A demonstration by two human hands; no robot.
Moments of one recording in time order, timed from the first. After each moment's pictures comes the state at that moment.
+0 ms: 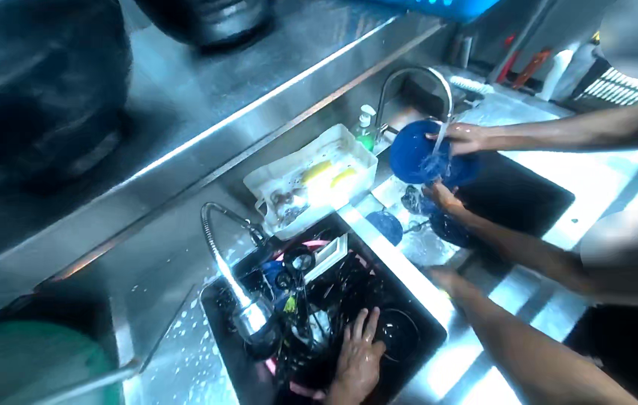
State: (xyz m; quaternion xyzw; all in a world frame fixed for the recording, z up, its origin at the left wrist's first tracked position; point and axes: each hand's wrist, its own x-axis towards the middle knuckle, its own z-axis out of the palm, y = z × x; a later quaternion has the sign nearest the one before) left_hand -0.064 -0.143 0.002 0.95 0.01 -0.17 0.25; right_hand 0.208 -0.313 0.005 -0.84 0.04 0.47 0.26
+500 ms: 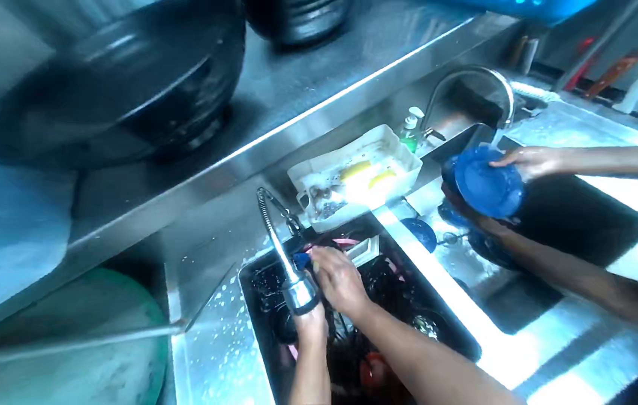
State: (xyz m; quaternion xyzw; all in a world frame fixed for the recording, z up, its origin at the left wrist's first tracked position) left_hand -0.041 -0.017 0.099 0.54 0.48 0.40 0.57; right_hand 0.052 -0.057 0.102 -0.77 -0.37 0.23 0.47
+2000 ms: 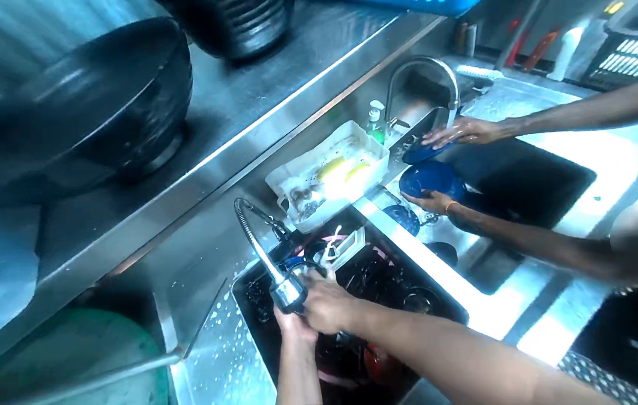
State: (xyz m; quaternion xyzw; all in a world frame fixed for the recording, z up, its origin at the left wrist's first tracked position) left_hand -0.061 -0.002 0.112 0.25 0.45 0.30 0.80; right_hand 0.032 -0.066 0.165 -0.72 -0.56 0.38 0.17
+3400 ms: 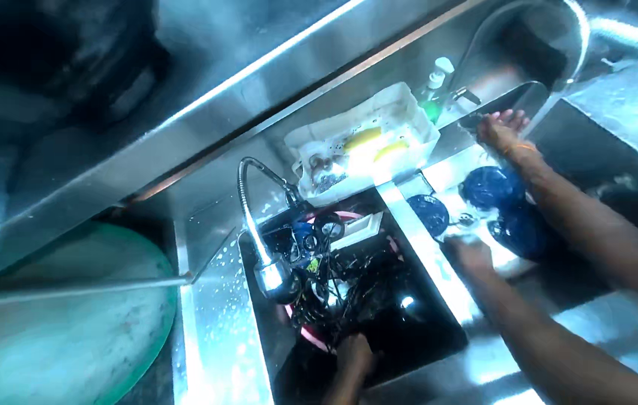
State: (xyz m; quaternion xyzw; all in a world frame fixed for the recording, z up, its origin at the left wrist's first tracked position) left_hand -0.079 -0.162 0.009 0.72 0.41 -0.48 0.29; right_hand 0.236 -0.265 -0.002 -0.89 0.03 0.30 0.35
